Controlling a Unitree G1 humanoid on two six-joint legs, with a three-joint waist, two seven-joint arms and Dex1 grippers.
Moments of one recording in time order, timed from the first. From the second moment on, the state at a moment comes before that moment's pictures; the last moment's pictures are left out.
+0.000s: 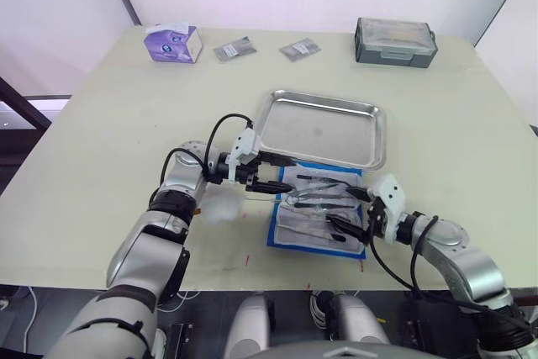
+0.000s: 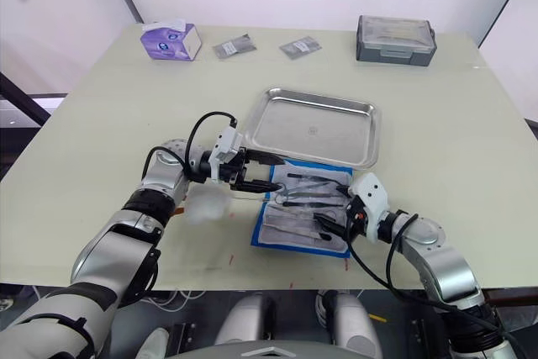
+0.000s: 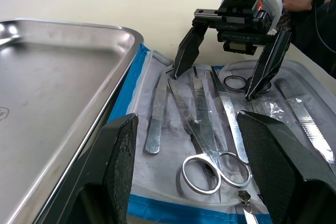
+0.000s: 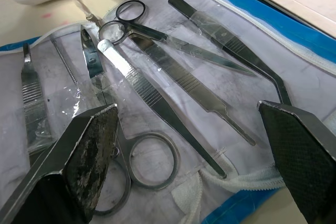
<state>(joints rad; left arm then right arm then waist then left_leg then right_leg) -0.80 0.48 -0.28 0.87 -0.39 -0.25 -1.57 -0.05 -0.45 0.16 -0.31 0.31 0.54 0.68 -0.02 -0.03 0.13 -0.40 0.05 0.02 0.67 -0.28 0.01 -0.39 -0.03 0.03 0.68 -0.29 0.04</state>
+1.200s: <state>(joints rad) -0.86 0.40 -0.32 0.99 -0.38 -0.24 -1.57 -0.03 -0.47 0.18 -0.33 0.31 0.54 0.64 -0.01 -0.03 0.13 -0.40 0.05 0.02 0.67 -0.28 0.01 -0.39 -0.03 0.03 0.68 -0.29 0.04</state>
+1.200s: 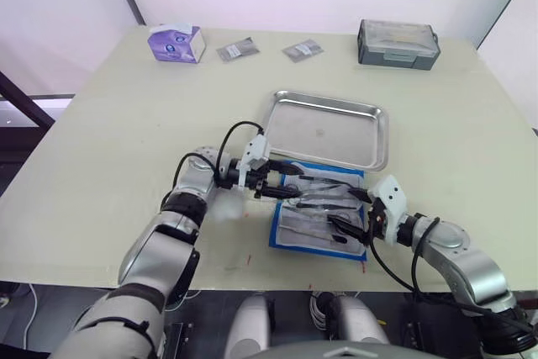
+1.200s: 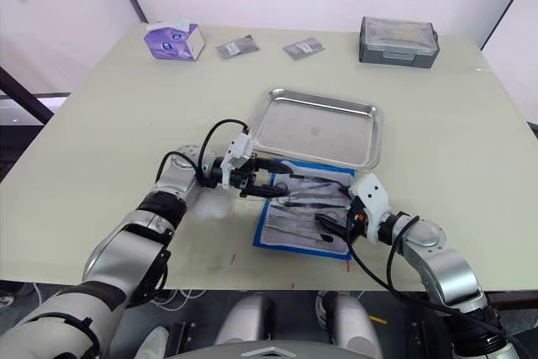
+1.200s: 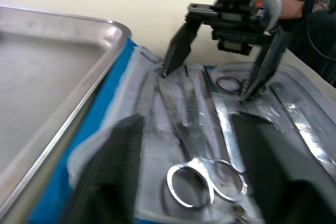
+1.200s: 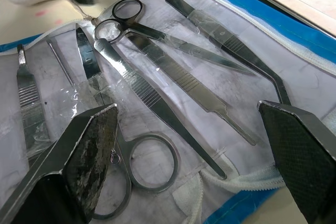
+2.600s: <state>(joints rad) -1.04 0.31 -0.23 1.28 0.03 -0.41 -1.48 -0.01 -0.44 0.18 -0.34 0.29 0.52 0.61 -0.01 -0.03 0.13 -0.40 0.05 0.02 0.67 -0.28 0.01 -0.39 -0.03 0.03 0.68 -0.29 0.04</state>
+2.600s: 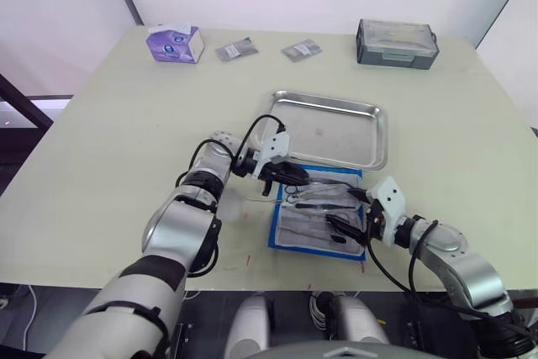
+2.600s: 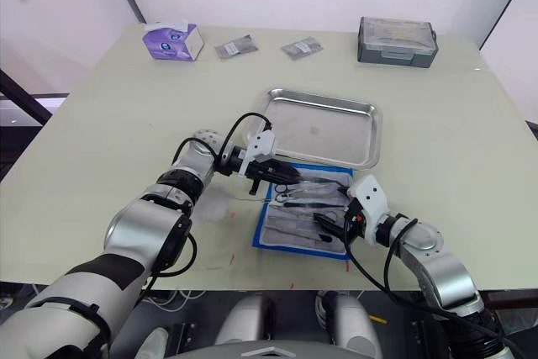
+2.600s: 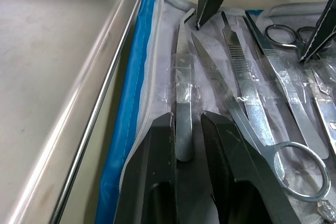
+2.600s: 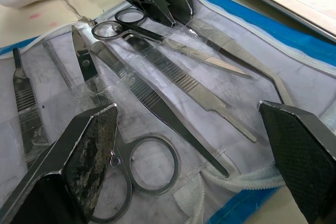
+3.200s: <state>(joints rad) -1.04 0.31 -0.20 1.28 0.08 -0.40 -1.48 -0.01 -0.44 0.18 -0.34 0.29 0.52 0.60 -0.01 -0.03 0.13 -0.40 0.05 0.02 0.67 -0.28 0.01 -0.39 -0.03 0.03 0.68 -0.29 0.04</state>
